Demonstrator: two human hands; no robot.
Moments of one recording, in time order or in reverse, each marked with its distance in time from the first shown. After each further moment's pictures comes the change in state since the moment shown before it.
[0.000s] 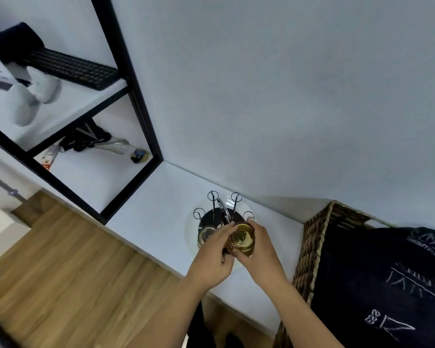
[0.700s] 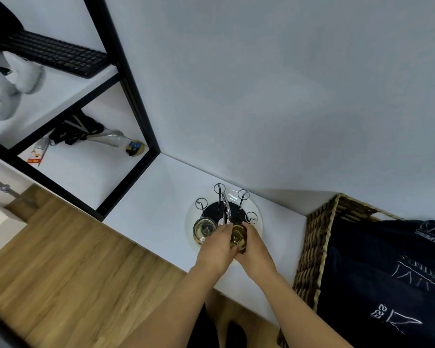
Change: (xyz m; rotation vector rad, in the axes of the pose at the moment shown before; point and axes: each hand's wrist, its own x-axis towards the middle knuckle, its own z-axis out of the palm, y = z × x) left_hand 0.032 -0.015 0.012 0.240 -0.145 -0.203; right_hand 0.025 0.027 0.043 -0.100 -0.119 0.170
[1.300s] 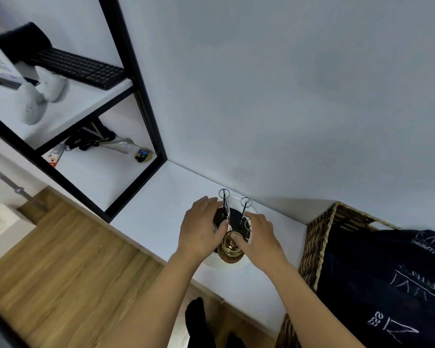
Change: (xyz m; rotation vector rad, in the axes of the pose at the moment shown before) left_hand -0.013 0.007 -0.070 0.067 0.415 0.139; right_hand -0.012 -0.045 -0.059 -0.203 0.064 -0.181
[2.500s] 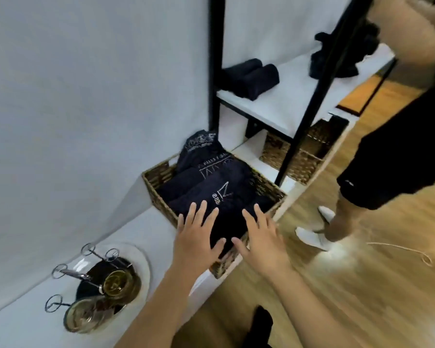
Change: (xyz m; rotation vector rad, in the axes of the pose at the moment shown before) left_hand -0.091 0.158 0.081 0.152 -0.607 1.134; right_hand -0.292 0.010 0.001 -0.106 0.595 1.033
